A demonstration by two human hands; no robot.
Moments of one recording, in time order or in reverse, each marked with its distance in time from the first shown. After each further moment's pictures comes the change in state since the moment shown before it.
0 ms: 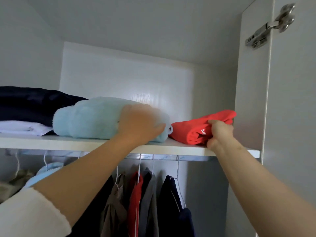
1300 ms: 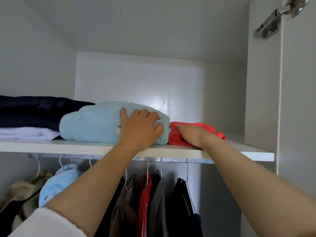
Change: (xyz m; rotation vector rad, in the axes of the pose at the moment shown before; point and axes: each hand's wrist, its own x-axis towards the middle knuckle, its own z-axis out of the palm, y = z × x) left_hand -0.005 0.010 0.007 0.065 -0.098 -0.100; right_hand -0.001 0.016 0.021 -1.475 -0.839 -0.394
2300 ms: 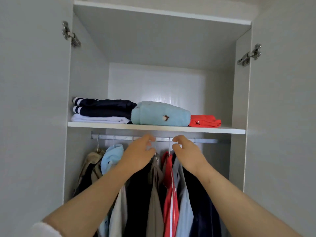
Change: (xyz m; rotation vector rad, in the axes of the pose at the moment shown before) left_hand -0.222 -0.088 -0.142 -0.773 -0.207 -0.167; right_hand -0.246 -0.154 0.082 0.288 0.233 -0.051
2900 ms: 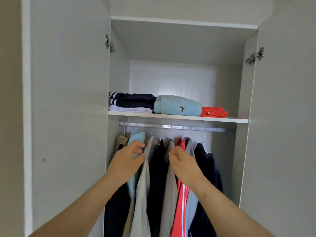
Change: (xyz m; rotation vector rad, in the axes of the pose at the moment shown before) left_hand -0.181 0.011 -0.107 -0.084 0.104 -0.102; right_hand -0.161 -0.089 0.029 0.157 -0.088 0.011
